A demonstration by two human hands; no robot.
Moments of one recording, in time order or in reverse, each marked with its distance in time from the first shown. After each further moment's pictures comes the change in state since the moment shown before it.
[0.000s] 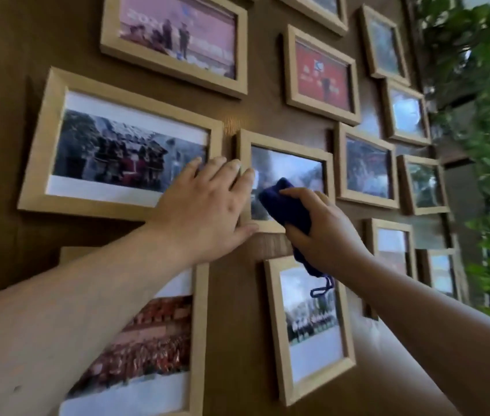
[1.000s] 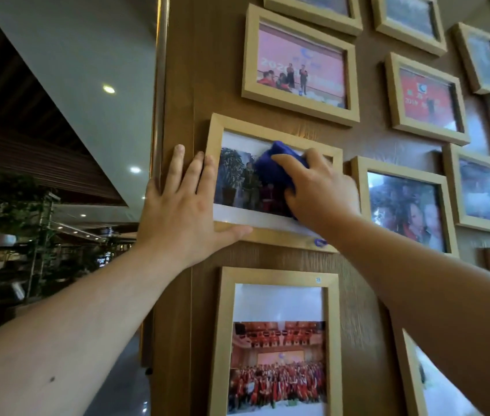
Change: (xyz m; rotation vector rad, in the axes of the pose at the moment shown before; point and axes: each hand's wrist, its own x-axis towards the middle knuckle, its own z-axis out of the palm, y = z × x) left_hand -0.092 -0.170 0.012 0.022 0.055 -0.425; right_hand 0.112 -0.153 0.089 -0.378 0.208 -0.292
